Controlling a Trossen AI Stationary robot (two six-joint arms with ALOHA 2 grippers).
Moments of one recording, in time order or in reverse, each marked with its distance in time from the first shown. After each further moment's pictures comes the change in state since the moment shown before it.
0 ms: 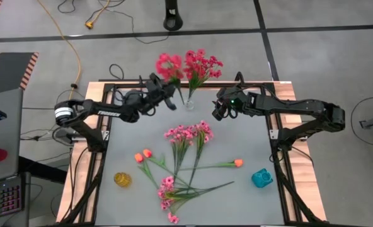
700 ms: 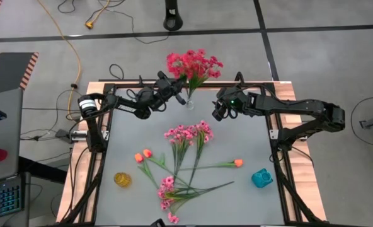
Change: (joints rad) left arm 0.073 0.290 0.121 0.144 0.005 0.083; right arm 0.003 0.000 0.000 -0.002 -0.002 0.000
